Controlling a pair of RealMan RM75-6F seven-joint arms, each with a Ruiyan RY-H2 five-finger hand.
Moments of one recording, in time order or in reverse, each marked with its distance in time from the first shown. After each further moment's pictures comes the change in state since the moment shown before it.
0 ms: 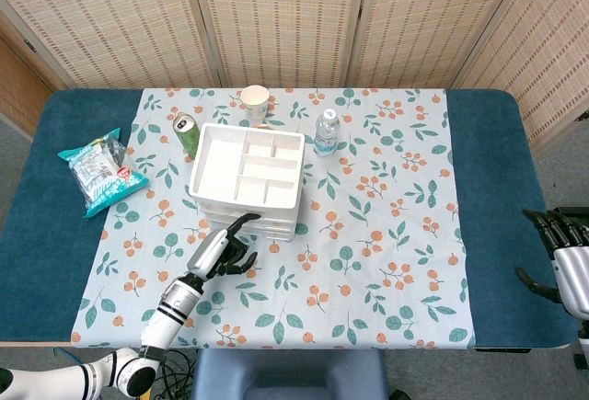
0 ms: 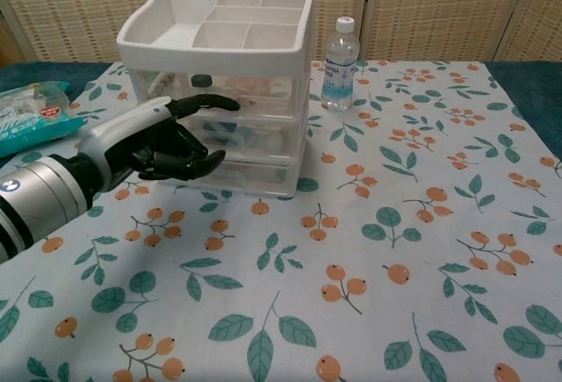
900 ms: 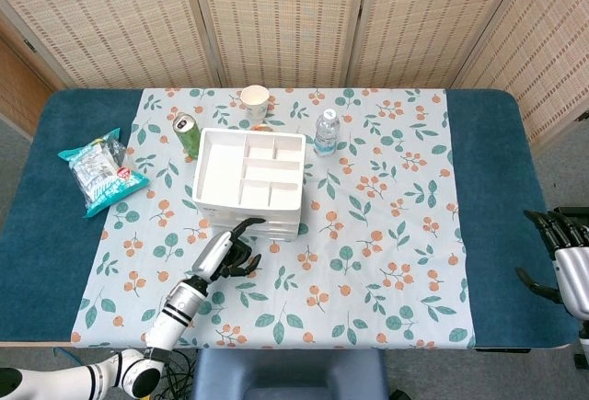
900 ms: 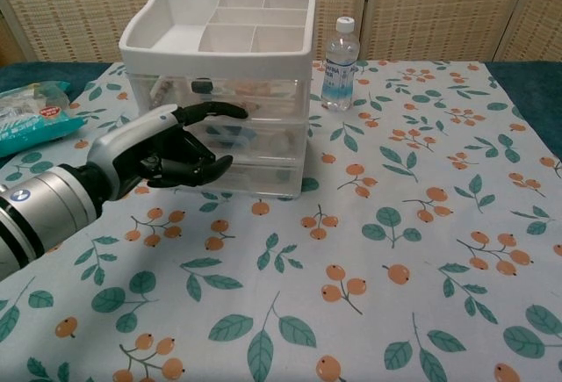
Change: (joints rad) left arm 0.000 -0.034 0.013 0.034 0.015 0.009 -0.051; right arm -0.003 -0.002 0.000 0.007 0.003 -0.003 0.006
